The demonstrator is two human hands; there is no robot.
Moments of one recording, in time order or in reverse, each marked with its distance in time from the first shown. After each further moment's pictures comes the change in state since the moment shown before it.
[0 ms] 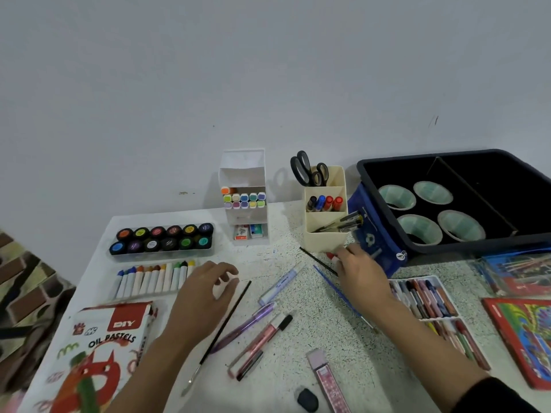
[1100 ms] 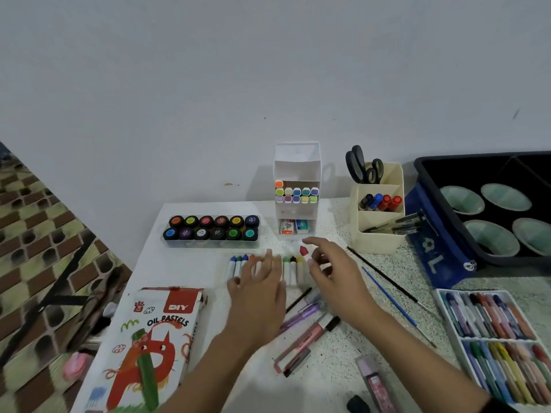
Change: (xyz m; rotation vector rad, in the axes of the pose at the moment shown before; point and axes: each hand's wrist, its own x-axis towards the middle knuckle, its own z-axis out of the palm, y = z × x) left_hand -0.010 0.017 0.005 0.379 -0.306 -0.123; right_hand -0.003 -0.115 0.017 0.835 -0.072 -0.151
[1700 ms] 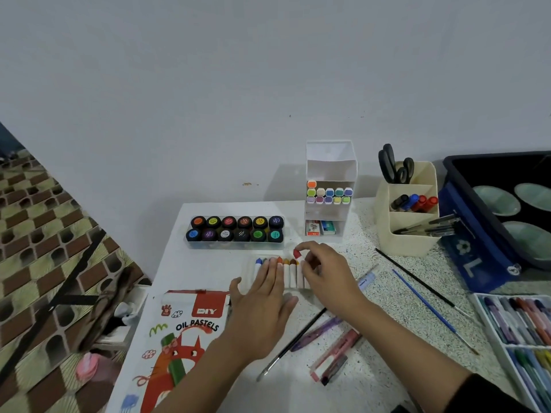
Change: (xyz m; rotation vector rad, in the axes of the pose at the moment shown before) left_hand -0.004 -0.065 0.007 0.161 -0.083 0.072; right_hand 0.030 -0.017 0.065 -0.130 -0.069 0.037
